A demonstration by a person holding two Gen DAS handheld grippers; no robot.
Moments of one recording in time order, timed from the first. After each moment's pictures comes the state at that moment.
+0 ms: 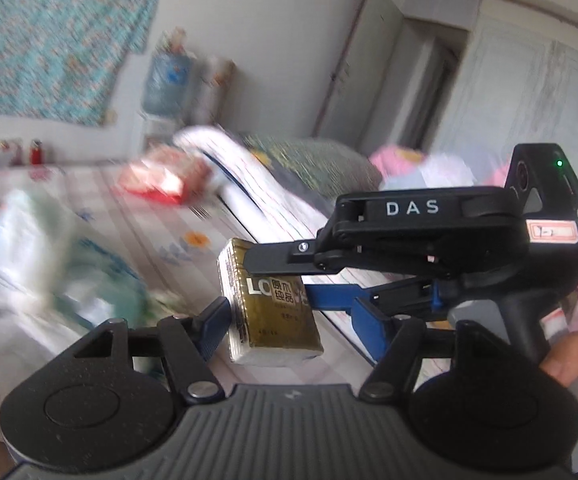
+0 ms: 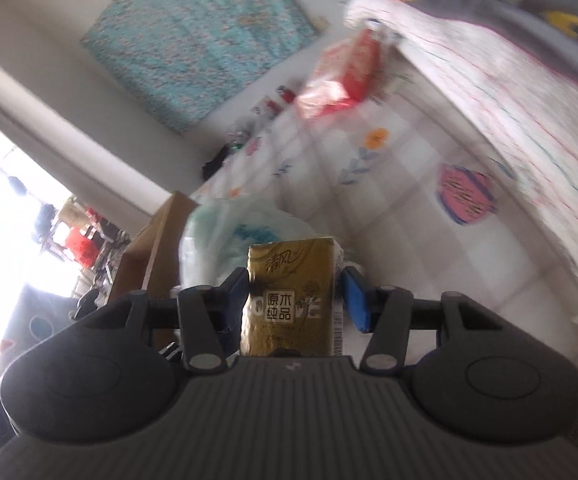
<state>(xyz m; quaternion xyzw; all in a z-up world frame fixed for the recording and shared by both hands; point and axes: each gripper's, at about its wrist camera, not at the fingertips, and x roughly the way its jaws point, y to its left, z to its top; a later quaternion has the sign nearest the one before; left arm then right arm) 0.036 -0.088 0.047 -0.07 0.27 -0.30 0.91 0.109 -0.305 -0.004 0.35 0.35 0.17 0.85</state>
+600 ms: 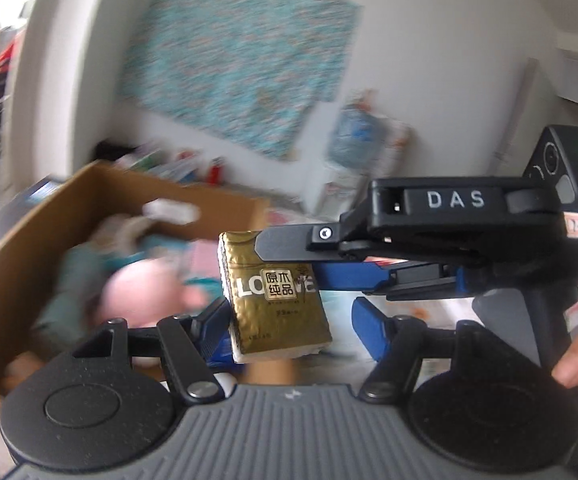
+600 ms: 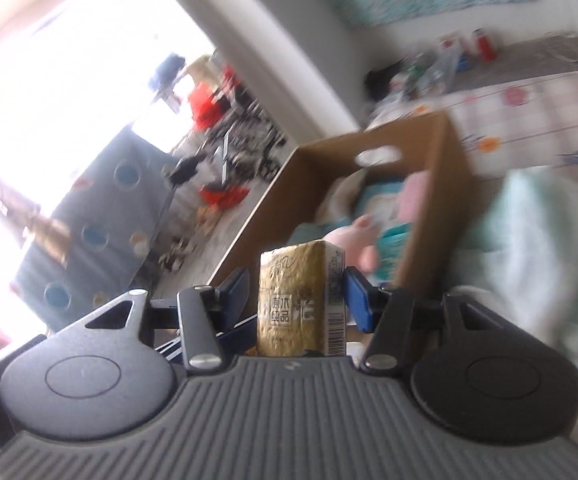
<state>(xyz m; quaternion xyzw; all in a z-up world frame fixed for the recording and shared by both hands) 0.031 0.124 0.095 -0.14 0.27 -0.04 0.95 0.170 -0.038 0.105 0.19 0.39 0.43 0.79</state>
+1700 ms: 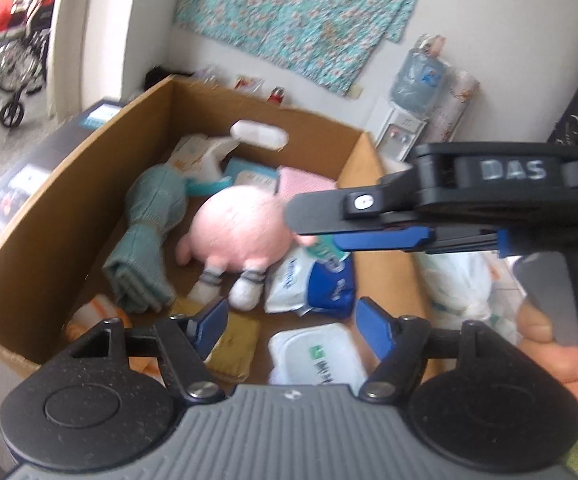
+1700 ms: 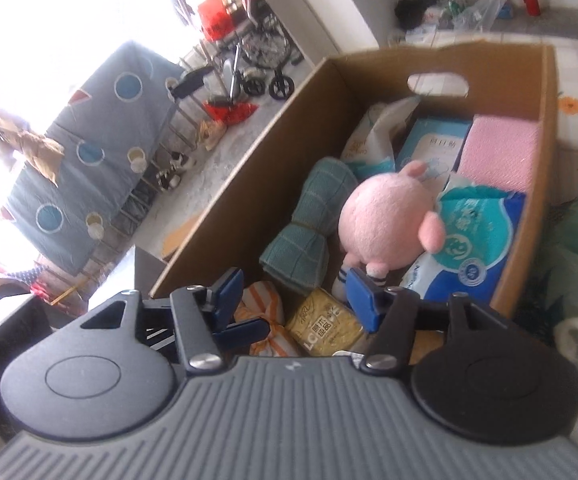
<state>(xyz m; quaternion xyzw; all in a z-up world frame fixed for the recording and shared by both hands) 0.063 0.178 0.058 -0.15 0.37 -0.01 0.92 0.196 0.047 0.085 0.12 0.45 0.46 0.75</state>
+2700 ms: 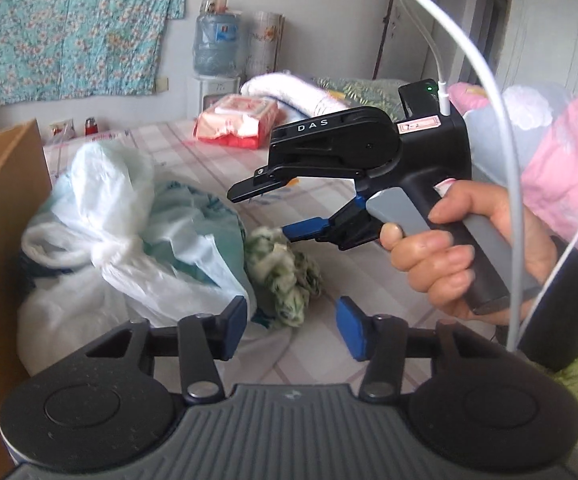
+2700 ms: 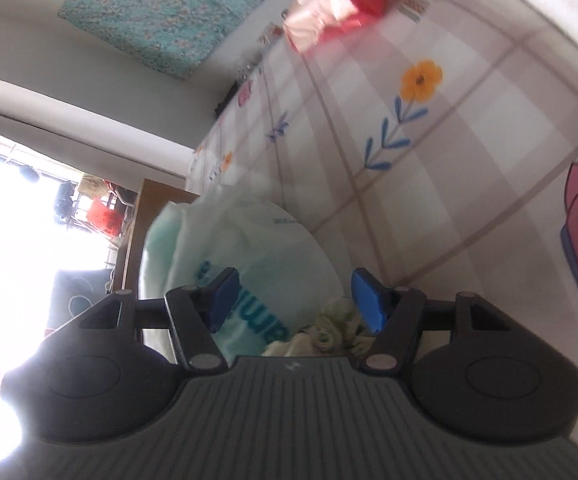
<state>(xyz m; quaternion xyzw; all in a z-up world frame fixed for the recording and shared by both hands) 0.072 -0.077 0.002 0.02 0.35 -0.22 0.91 0.246 -0.280 -0.077 0.41 0.46 0.23 0.75</state>
